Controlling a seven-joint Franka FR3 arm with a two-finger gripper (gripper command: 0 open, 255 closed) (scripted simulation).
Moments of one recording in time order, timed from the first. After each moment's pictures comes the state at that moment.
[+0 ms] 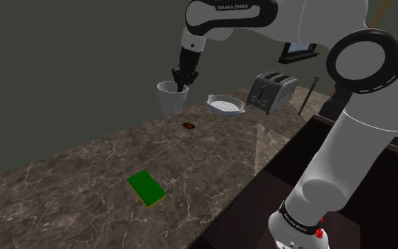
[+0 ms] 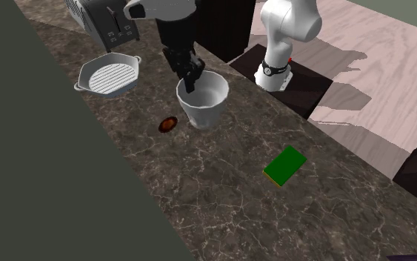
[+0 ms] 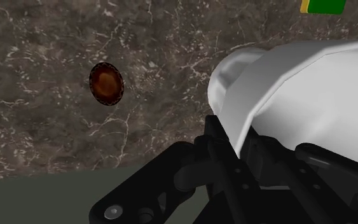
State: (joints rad) arm -0.07 0.02 0.05 -1.72 0.18 1.80 0.04
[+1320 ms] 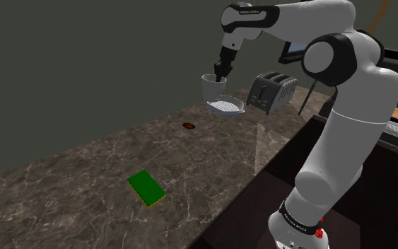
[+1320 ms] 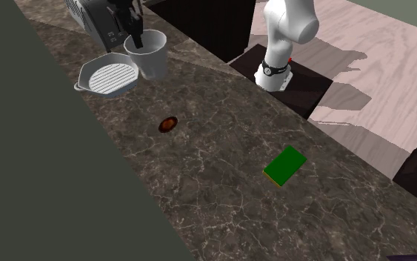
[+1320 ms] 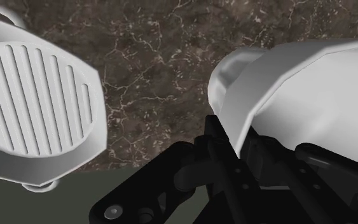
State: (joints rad) arm -0.31 0.15 -0.16 -1.56 0.20 1.68 -0.40
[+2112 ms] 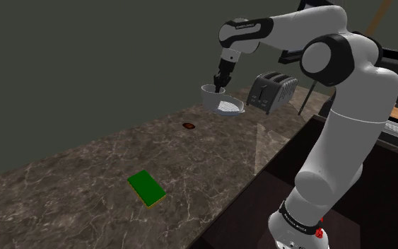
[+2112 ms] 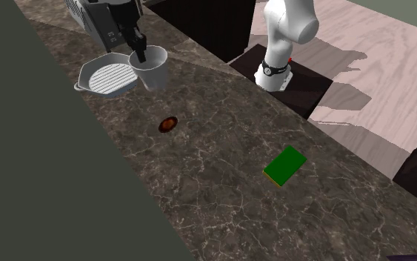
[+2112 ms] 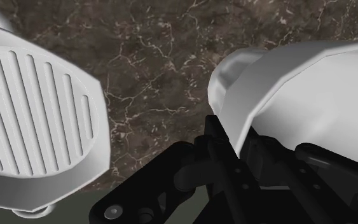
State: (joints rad) arm -0.32 0.16 -0.16 -1.69 0.21 1.82 -0.44
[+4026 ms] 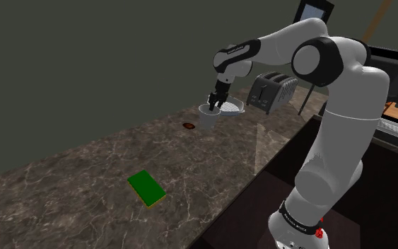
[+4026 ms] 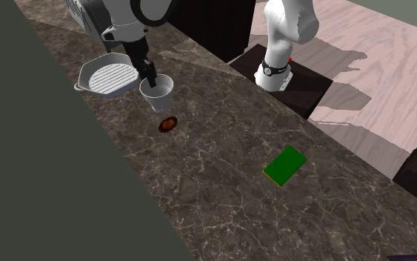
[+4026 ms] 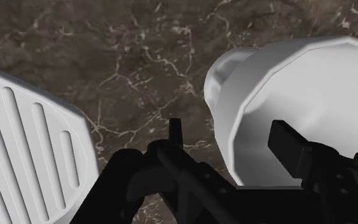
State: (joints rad) arm -0.31 0.23 -0.16 -1.88 0.24 2.06 -0.49
